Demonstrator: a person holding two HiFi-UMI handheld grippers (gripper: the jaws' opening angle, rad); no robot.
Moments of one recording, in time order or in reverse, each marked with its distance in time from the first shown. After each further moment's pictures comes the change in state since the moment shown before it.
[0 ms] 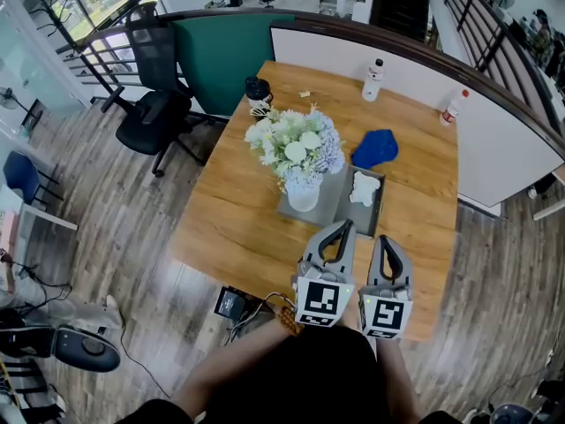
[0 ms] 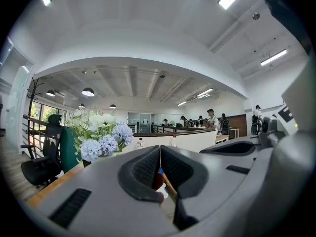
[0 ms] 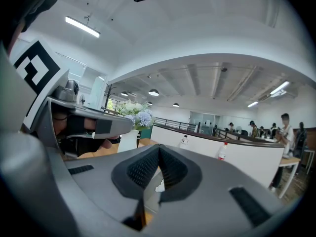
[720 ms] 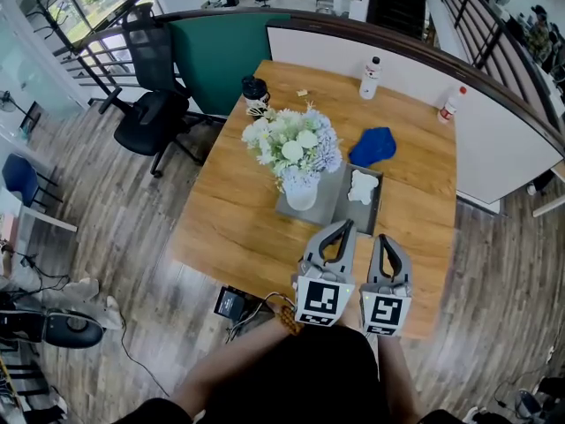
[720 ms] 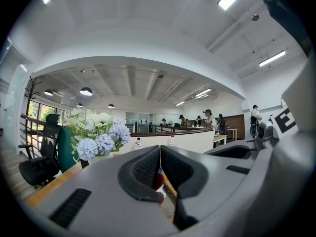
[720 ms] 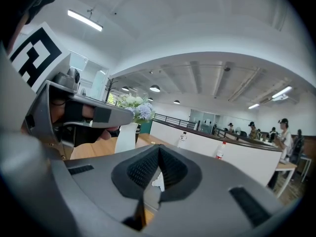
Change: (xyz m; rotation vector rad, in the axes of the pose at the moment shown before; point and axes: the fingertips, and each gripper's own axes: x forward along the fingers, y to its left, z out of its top) left arm 0.001 -0.007 -0.002 -0.002 0.004 -0.022; right arm 0.001 -0.004 -0.015 -0.047 0.045 -0.003
